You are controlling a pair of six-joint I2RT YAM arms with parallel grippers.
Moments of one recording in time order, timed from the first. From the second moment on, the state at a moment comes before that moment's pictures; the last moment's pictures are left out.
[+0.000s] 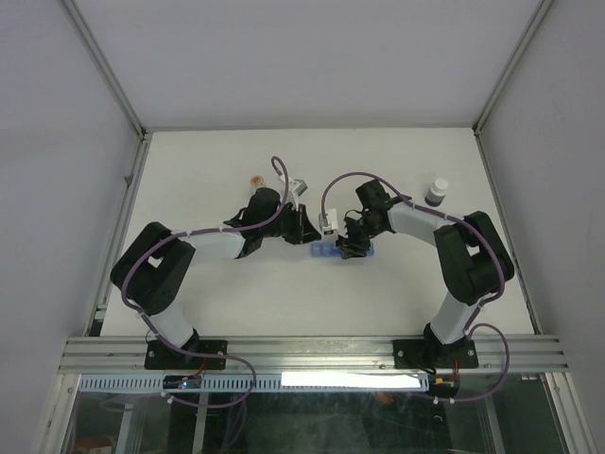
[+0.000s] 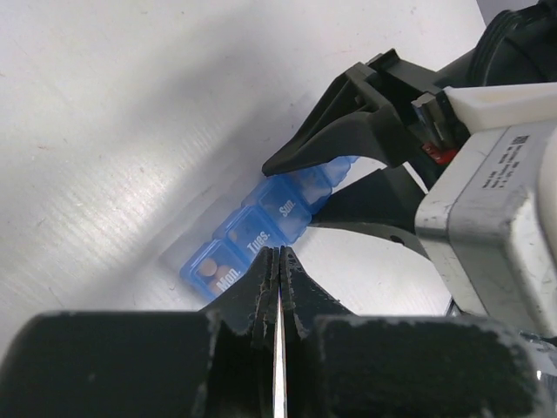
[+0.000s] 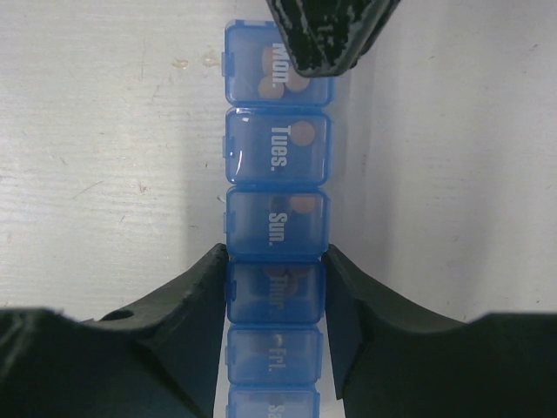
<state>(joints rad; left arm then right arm) -0.64 1.69 0.82 0.38 0.47 -0.49 0.46 1.73 1.00 -0.51 -0.62 -1.09</state>
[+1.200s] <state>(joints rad) -0.58 1.53 0.60 0.40 0.47 -0.55 0.47 1.74 1.02 -0.53 -0.61 -1.03</state>
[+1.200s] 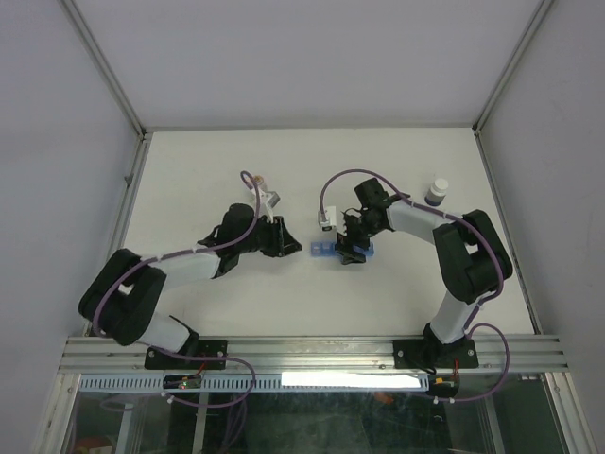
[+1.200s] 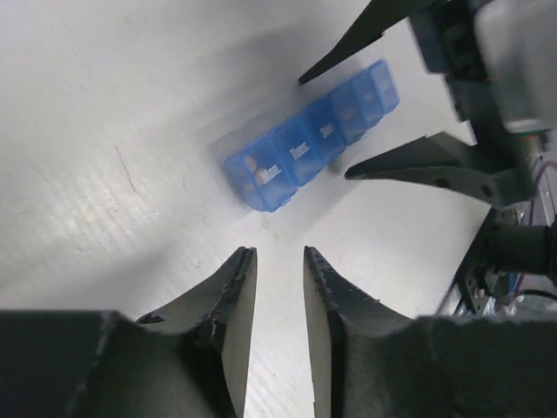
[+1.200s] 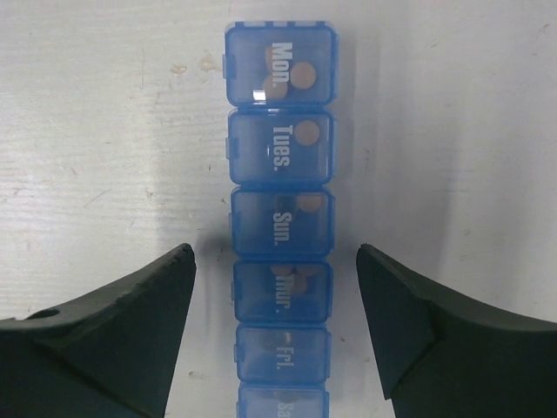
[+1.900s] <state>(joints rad) -0.55 0.82 0.87 0.18 0.18 -0.33 0.21 1.33 1.41 -0.55 -0.42 -0.42</state>
